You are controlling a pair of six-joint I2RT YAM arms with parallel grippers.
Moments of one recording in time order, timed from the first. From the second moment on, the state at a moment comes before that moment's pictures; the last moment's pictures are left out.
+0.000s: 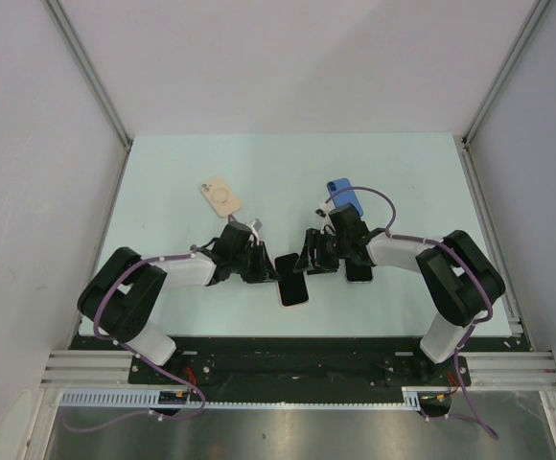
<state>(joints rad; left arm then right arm) -0.58 1.57 0.63 0.07 0.31 -0.73 0.58 1.70 0.86 -0.03 -0.50 0.65</state>
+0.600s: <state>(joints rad) -0.51 1.58 0.56 0.19 0.43 -0.74 0.57 1.79 0.80 0.24 -0.65 0.70</state>
